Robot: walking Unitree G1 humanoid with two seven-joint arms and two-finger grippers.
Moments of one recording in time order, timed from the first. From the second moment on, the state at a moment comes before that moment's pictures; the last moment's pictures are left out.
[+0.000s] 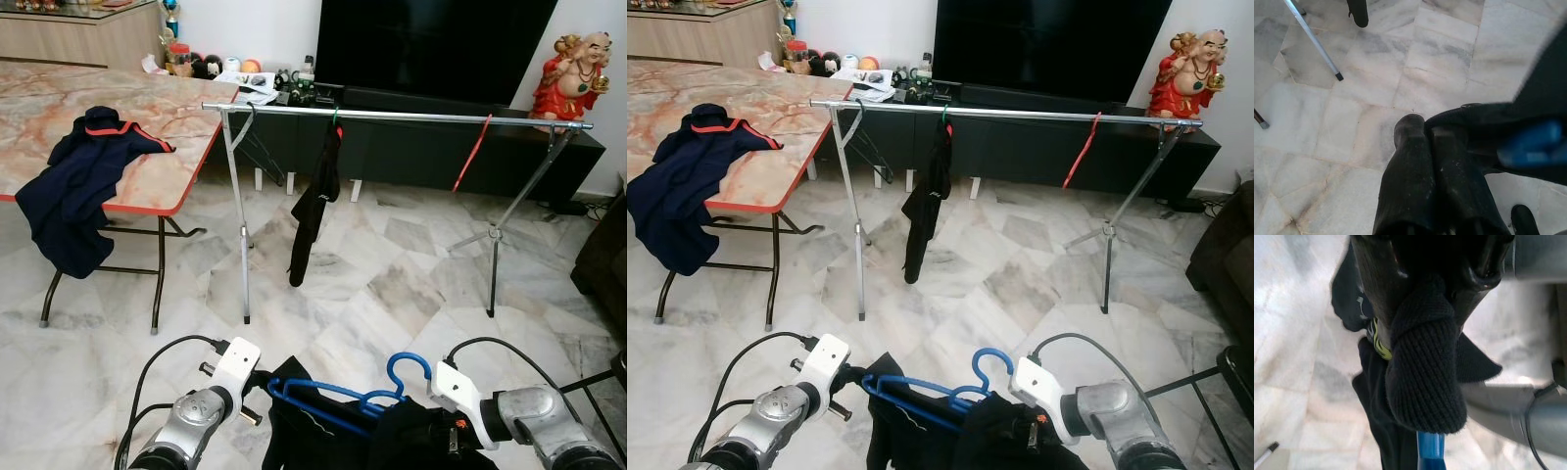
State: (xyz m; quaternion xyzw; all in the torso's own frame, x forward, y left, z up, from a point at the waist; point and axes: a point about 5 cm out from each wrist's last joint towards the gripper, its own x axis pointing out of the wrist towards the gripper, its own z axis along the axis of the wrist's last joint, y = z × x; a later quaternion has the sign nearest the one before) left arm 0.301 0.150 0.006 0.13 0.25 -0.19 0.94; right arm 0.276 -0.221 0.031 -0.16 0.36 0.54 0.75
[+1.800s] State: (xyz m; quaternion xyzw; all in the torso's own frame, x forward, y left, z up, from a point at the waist) left arm 0.292 0.142 0.064 0.10 0.19 -0.41 0.88; right arm 0.294 -0.181 0.006 -0.12 0.35 0.33 0.87
